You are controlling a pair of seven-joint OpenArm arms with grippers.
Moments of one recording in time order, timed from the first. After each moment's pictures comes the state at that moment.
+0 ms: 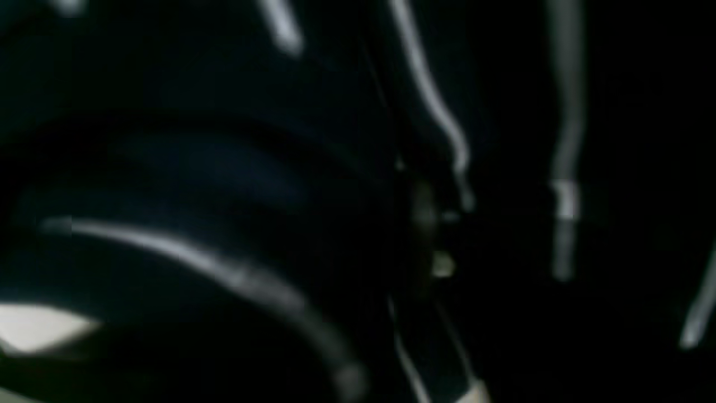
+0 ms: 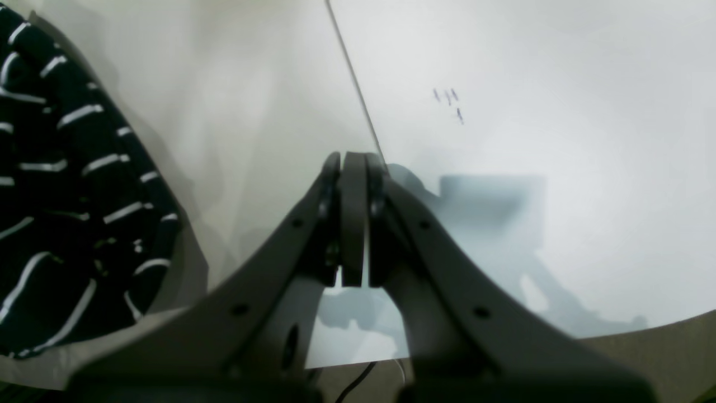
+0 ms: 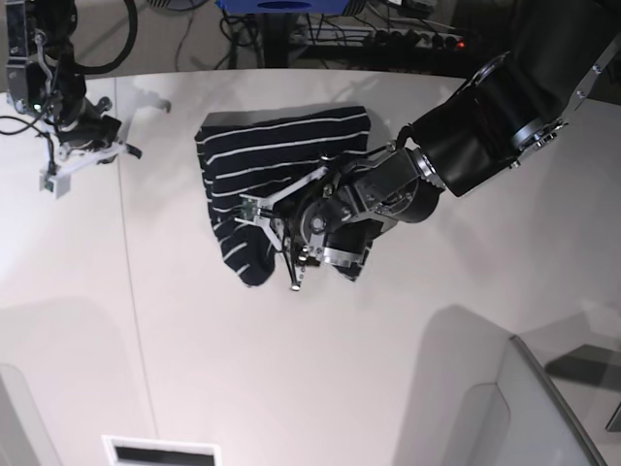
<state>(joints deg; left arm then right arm) -28.3 -11.9 62.4 63.6 14.5 -41.9 33.4 -20.7 15.4 5.0 91.3 36.2 -10.2 -40.3</state>
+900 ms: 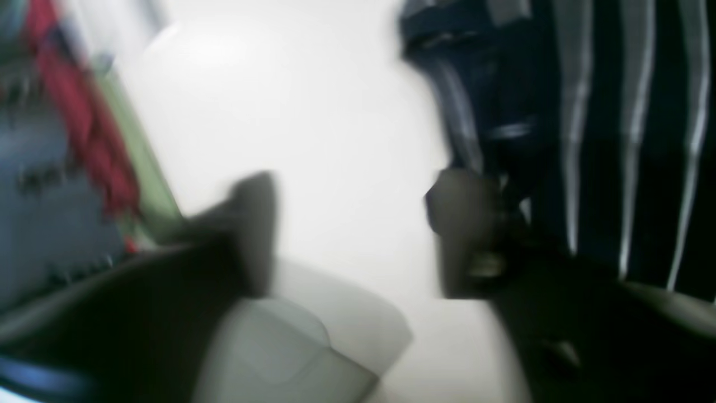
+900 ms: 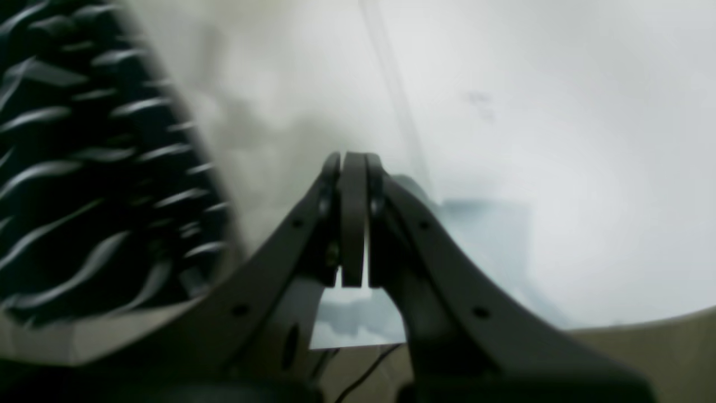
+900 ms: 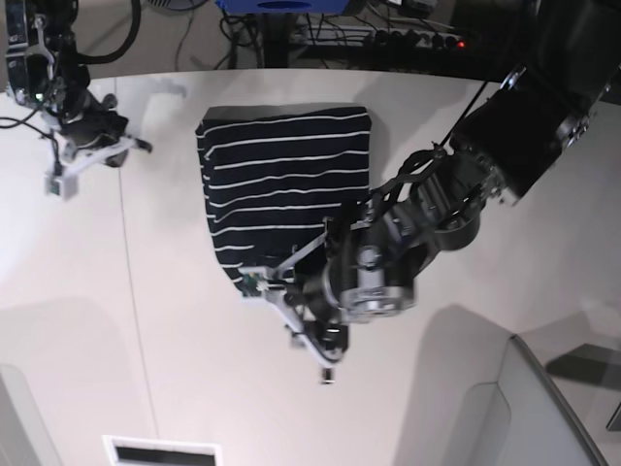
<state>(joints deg) -25.9 -18.1 46.4 96.5 11.3 -42.0 51.1 -23.8 16.2 1.5 100.7 35.7 -9.4 -40.9</state>
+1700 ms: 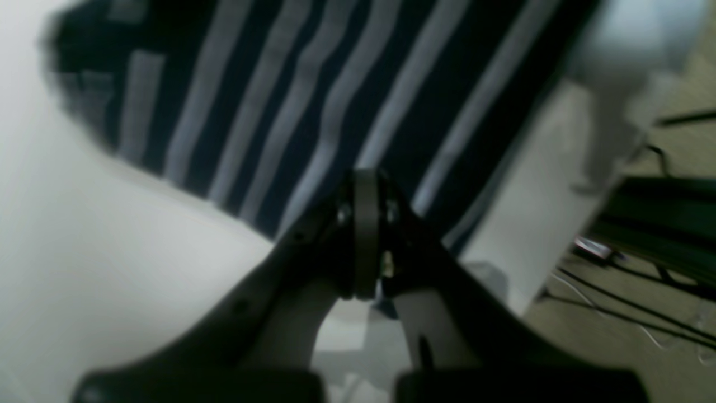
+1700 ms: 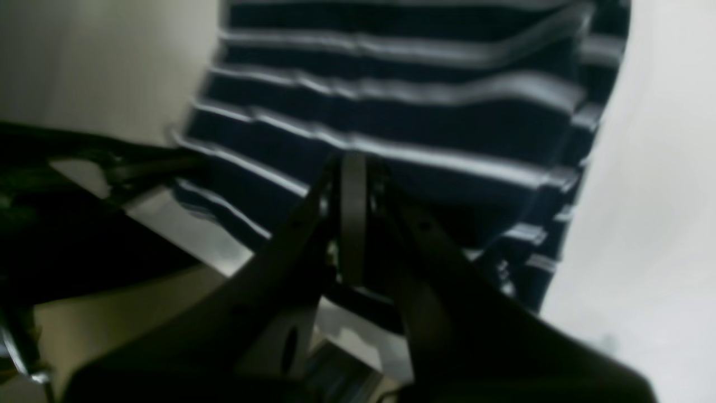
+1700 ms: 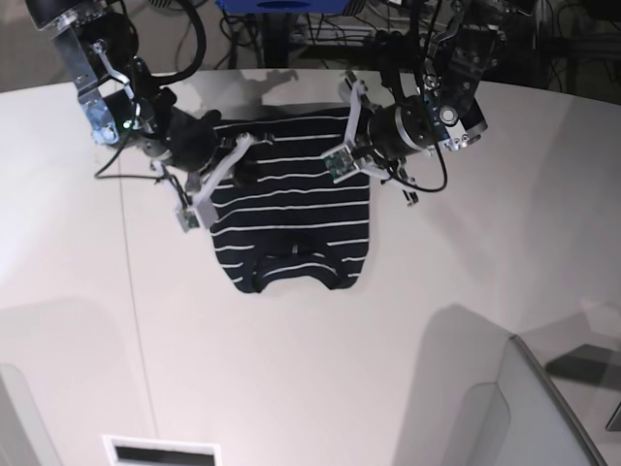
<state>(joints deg) 14.3 -14.5 14.8 97.8 10.3 -42.0 36.1 -11.1 14.4 -22.3 92.4 36.9 1.0 -39.2</state>
